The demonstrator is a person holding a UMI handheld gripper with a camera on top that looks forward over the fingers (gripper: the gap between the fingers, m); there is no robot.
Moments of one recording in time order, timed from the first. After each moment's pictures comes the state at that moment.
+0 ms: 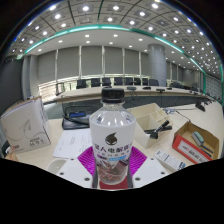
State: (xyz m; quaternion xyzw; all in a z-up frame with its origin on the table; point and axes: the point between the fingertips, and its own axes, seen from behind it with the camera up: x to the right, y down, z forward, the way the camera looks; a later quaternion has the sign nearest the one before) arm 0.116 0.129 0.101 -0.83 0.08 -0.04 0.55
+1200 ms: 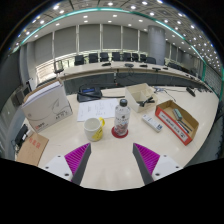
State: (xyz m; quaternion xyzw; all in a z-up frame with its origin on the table) arm 0.032 -0.104 0.170 -0.90 0.10 -0.04 0.41
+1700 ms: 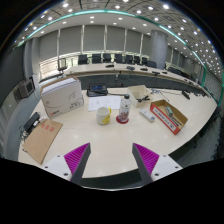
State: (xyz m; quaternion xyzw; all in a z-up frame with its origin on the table) arm -0.036 -0.249 0.227 -0.90 0.08 -0.06 0.41
